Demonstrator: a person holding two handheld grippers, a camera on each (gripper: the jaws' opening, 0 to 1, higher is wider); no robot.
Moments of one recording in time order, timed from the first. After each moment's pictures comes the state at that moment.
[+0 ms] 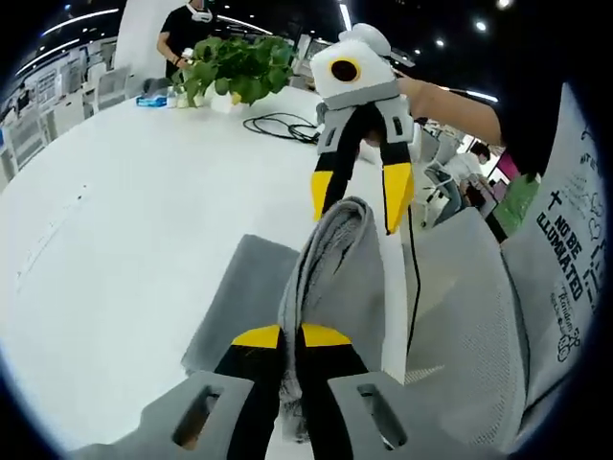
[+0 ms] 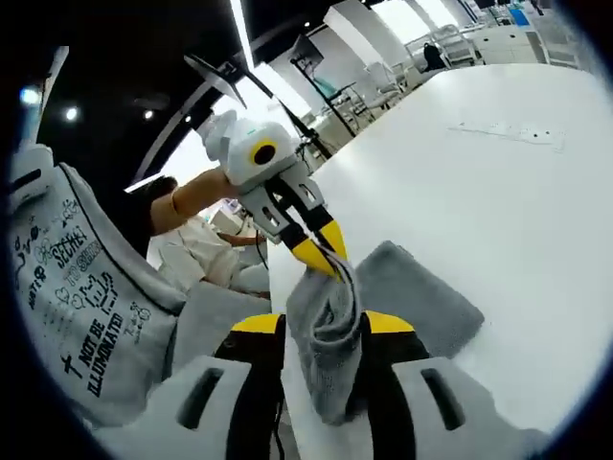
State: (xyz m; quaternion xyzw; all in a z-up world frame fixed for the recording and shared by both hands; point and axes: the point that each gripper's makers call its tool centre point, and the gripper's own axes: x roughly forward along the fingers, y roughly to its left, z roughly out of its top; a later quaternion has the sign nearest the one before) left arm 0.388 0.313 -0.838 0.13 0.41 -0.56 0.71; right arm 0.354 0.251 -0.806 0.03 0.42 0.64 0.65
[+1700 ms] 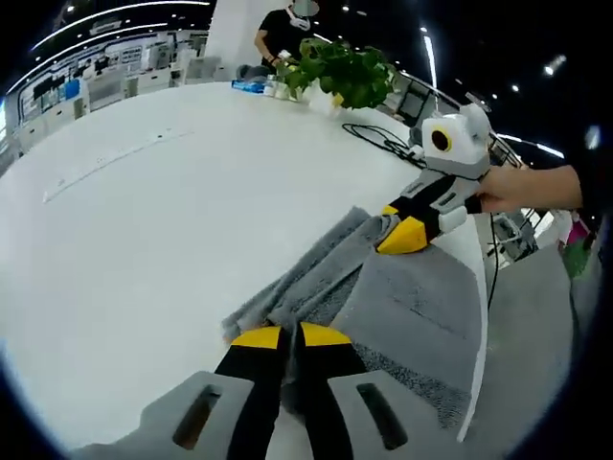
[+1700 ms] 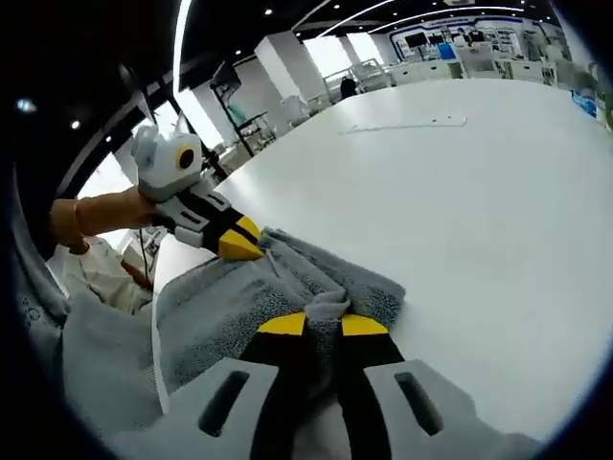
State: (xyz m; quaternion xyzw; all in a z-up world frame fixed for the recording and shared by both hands) left arm 0.438 0.344 -0.907 0.08 0.41 -0.41 0.81; right arm 0.425 0.242 -0.905 0.04 0.38 0.45 0.81
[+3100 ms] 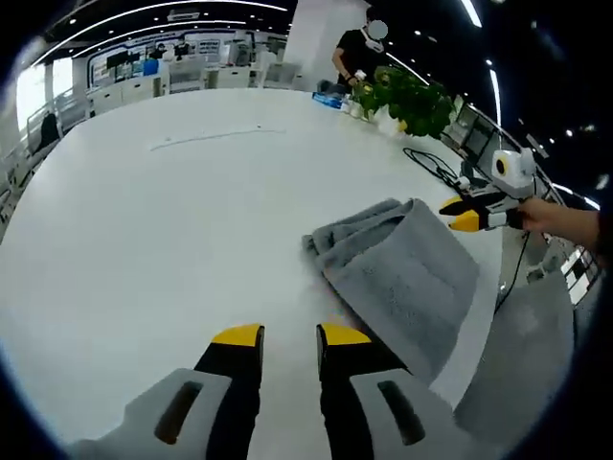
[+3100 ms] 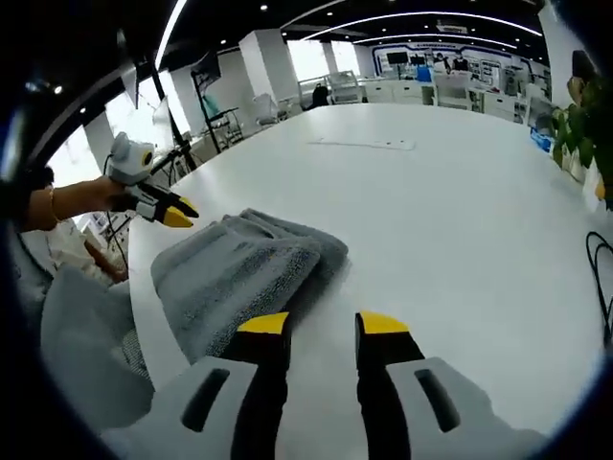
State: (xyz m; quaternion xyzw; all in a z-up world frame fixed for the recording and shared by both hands) left arm 0.381 0.438 -0.884 0.02 0.41 -0.28 0.87; right arm 0.387 0.169 -0.878 -0.04 0.35 0.37 0.86
